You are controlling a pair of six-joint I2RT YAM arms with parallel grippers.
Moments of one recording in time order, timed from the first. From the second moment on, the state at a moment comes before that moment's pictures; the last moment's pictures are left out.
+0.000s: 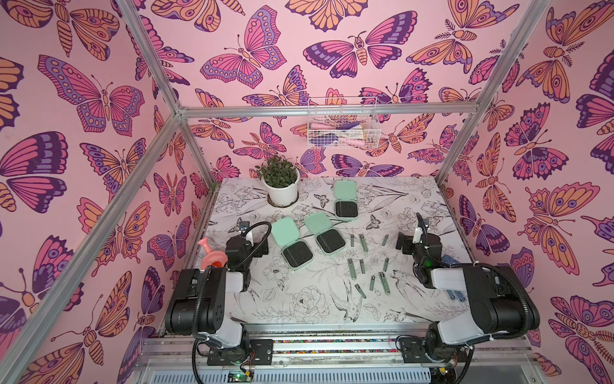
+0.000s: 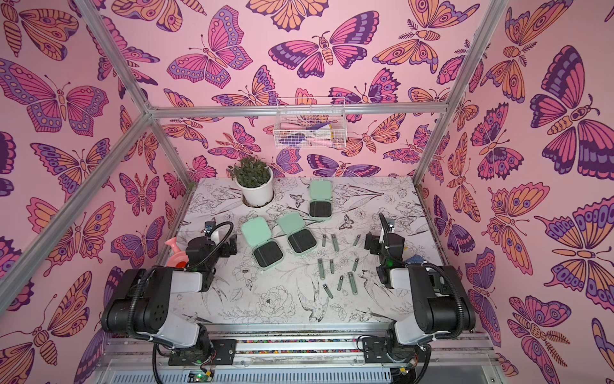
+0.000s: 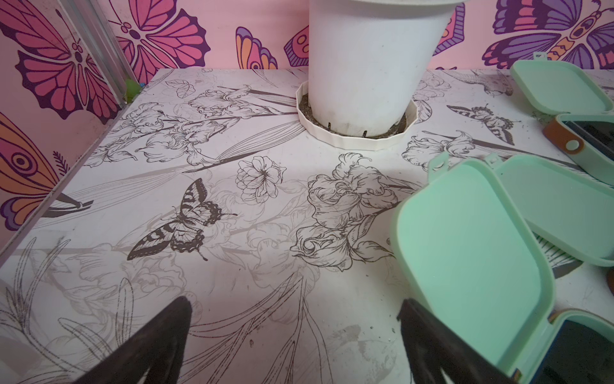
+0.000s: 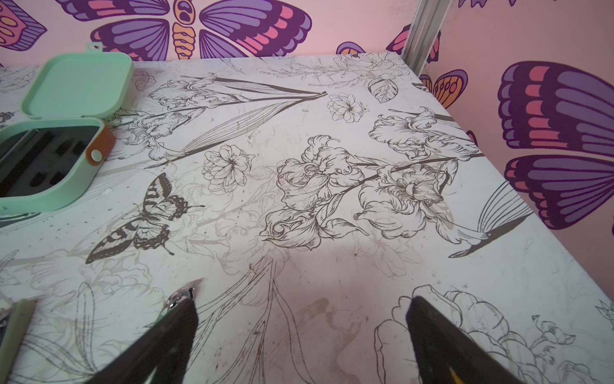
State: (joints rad) left arm 0.04 1.54 0.37 0.81 0.09 0.02; right arm 0.03 1.52 0.38 0.72 0.16 0.06
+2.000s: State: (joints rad) left arm -0.25 1.28 1.15 -1.14 0.13 -0.51; right arm 0.82 1.52 1.17 -0.89 0.17 0.62
